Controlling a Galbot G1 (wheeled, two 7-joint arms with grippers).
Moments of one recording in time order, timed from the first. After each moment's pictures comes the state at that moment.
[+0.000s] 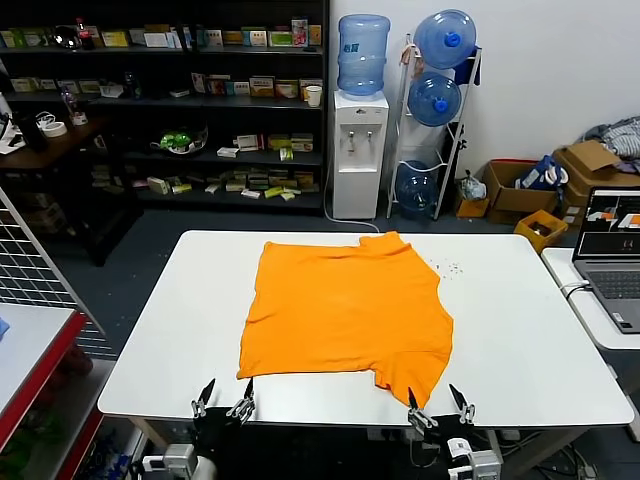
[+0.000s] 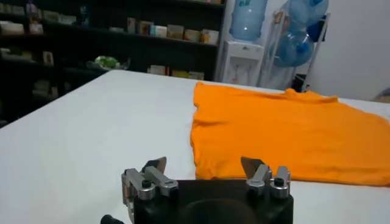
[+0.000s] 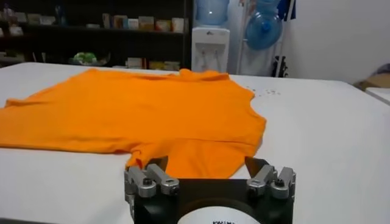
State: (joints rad) left arm 1.54 -1.34 -0.38 -1.86 -0.30 0.09 -0.14; right arm -1.61 1.39 0.46 1.91 0.12 -0.20 0.06
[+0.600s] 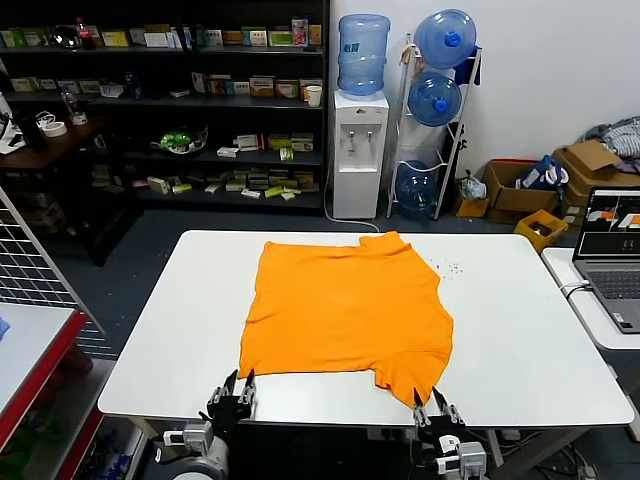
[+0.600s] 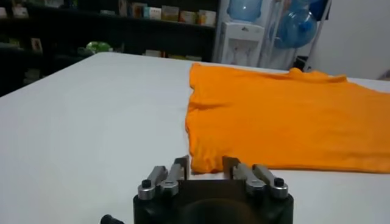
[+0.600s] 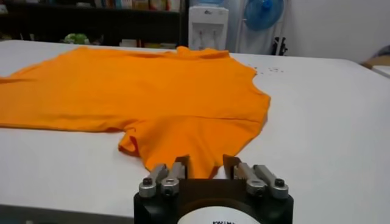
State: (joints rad) left arm 1.45 -1.33 -0.34 -1.76 -0.31 0.14 -0.16; right arm -1.58 1.40 0.46 1.86 0.13 -0.23 0.08
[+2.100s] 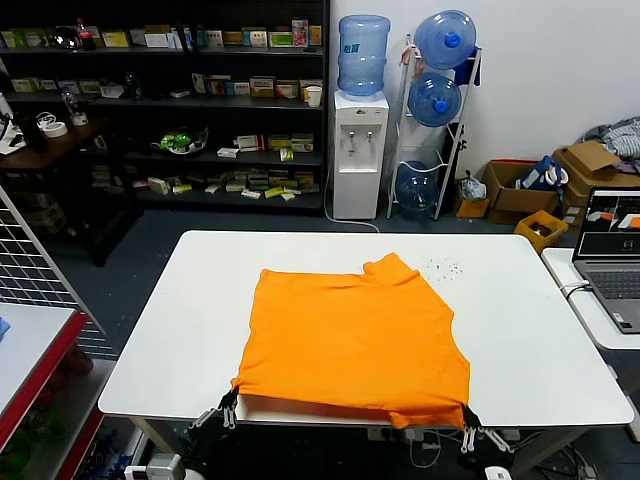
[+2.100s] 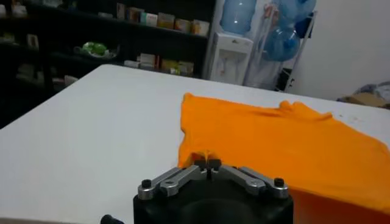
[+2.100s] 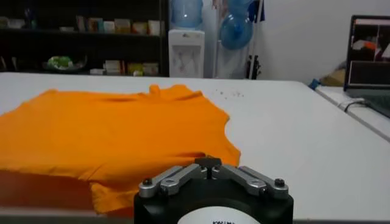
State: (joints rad) left arm 1.66 -1.17 -0.33 -2.12 -0.47 0.17 -0.27; right arm -1.74 1.28 0.53 2.13 0.27 -0.19 0.19
